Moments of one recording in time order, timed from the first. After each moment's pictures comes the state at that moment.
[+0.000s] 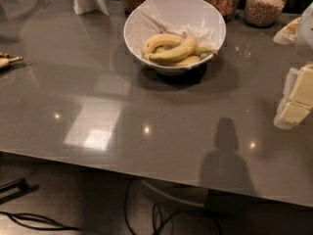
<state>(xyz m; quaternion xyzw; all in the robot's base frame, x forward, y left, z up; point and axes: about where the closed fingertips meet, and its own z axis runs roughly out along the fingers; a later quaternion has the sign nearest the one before) 0.438 -0.217 0.976 -0.60 0.78 -0.03 0.16</state>
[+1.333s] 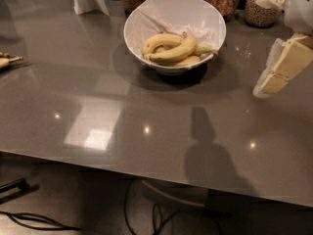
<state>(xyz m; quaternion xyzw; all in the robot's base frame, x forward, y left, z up) 0.481 -0.181 1.016 -0.64 0.71 -0.04 0.29</state>
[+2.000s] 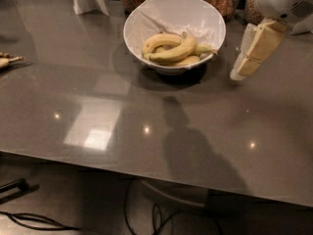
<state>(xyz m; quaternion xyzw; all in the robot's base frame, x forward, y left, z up) 0.517 -0.137 1.028 -0.69 0.64 -0.04 0.33</state>
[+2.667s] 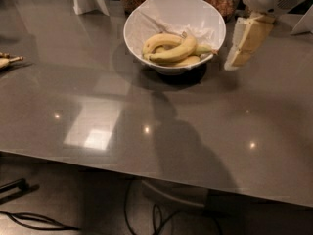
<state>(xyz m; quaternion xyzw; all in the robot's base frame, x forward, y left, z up) 0.542 -0.120 1.035 -0.73 0.58 -0.08 0.34</state>
